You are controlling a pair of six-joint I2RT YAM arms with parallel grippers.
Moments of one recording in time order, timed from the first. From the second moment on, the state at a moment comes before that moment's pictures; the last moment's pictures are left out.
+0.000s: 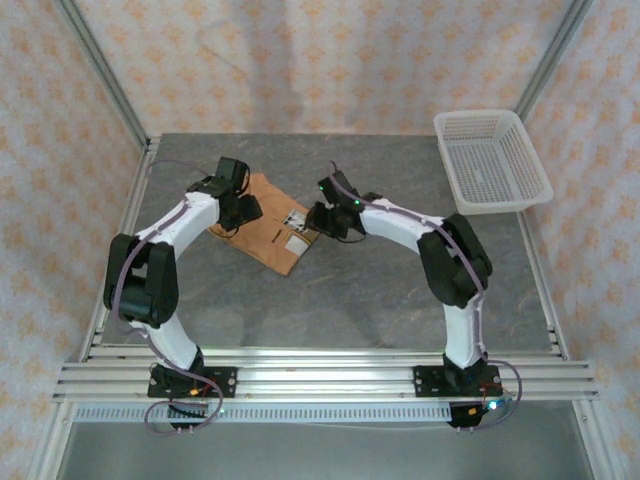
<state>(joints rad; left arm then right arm) -0.16 1.71 1.25 -0.64 -0.03 -0.64 0.64 2.03 1.51 -0.39 -0.21 0.85</state>
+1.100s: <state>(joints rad) -0.24 1.95 1.58 -0.70 0.04 -0.54 0.76 1.78 1.10 -0.36 -0.14 0.89</state>
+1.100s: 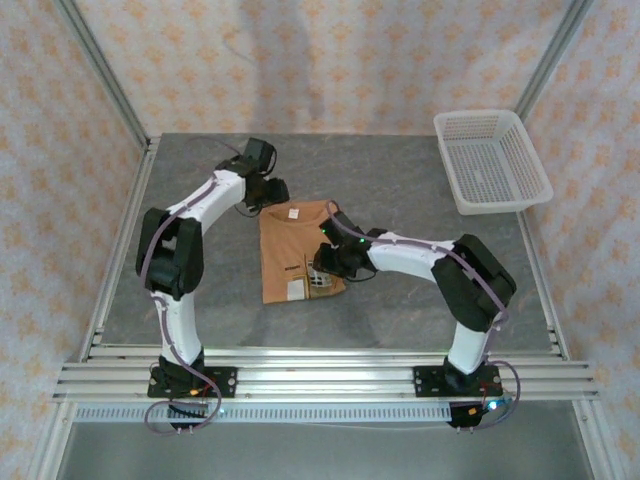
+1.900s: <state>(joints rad) -0.09 1.83 1.36 -0.65 0.29 -0.54 0.55 2.21 1.67 -0.51 -0.09 0.66</state>
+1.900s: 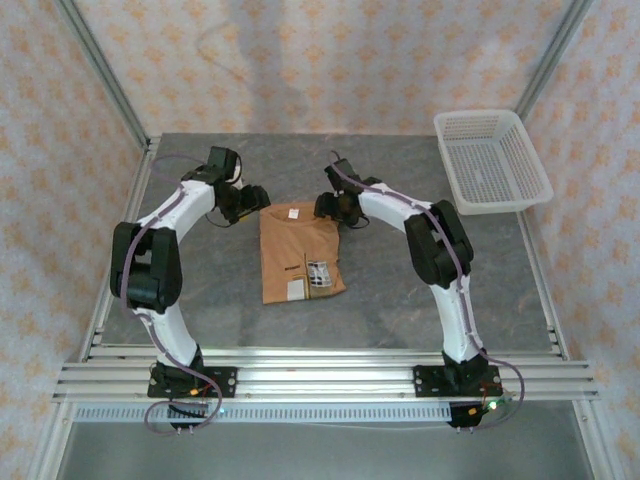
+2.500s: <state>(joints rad) -0.08 1.92 1.36 -0.62 0.29 -0.53 0.58 2.29 1.77 -0.56 -0.03 0.64</state>
